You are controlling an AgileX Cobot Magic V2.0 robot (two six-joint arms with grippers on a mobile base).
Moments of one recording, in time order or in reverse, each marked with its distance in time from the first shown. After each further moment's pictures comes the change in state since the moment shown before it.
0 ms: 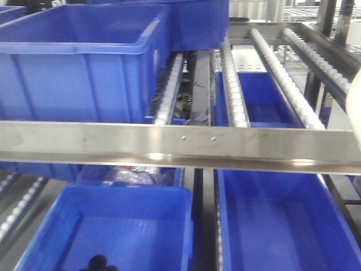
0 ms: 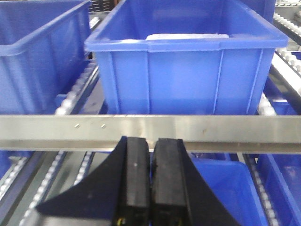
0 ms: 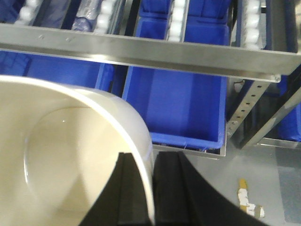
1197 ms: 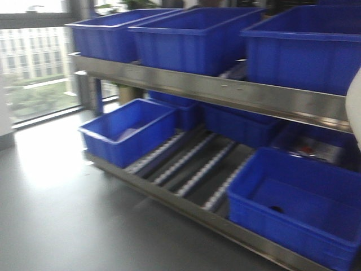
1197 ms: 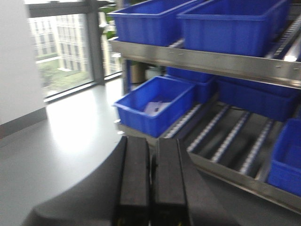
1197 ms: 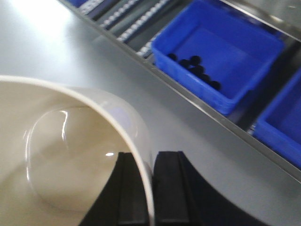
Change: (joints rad) left arm 0.000 0.000 0.000 0.000 0.000 0.000; right arm 0.000 0.000 0.000 0.000 0.000 0.000
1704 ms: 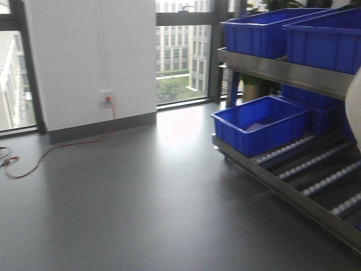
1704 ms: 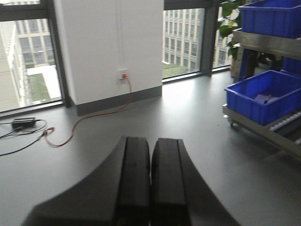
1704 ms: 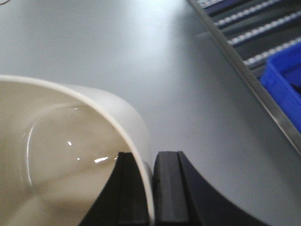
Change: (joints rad) left arm 0.002 0.000 0.000 0.000 0.000 0.000; right arm 0.000 0.000 0.000 0.000 0.000 0.000
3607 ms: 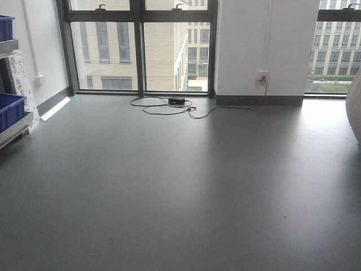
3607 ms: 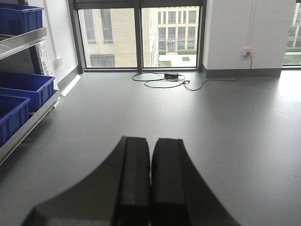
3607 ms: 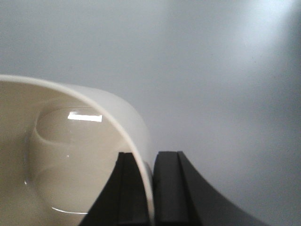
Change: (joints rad) left arm -0.003 0.000 0.000 0.000 0.000 0.000; right arm 0.000 0.000 0.000 -0.003 0.000 0.000
